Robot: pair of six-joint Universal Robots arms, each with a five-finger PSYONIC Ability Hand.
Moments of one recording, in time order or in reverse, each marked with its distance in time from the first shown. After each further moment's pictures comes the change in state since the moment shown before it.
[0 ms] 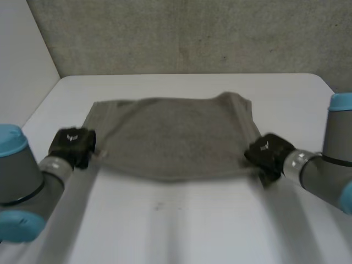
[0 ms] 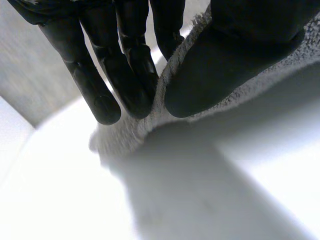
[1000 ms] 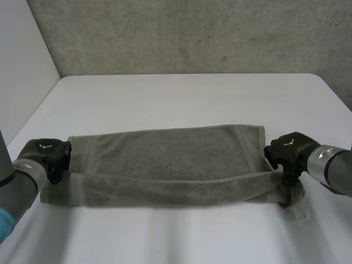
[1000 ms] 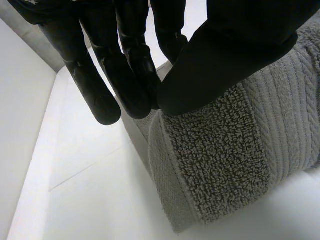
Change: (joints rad) left arm 0.031 0.138 0.052 -0.352 -0.144 0.023; right arm -0.076 -0.103 0.015 0.104 0.047 0.161; left_hand 0.023 0.000 0.000 0.000 0.004; right_hand -0.333 -0.430 -0.463 -0.472 -0.427
